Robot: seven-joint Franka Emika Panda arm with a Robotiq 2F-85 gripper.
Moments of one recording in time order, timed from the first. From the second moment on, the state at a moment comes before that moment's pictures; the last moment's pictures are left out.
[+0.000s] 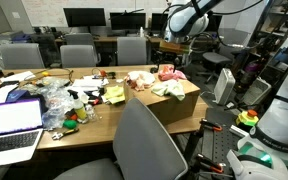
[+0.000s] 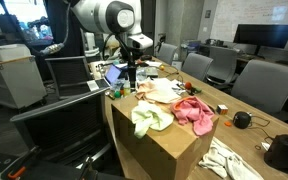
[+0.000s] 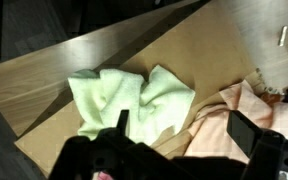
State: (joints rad) arm -0.21 -0.02 -0.14 -2.33 0.01 2.40 0.88
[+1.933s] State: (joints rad) arm -0.21 0.11 -0.21 -2.34 0.29 2.28 0.74
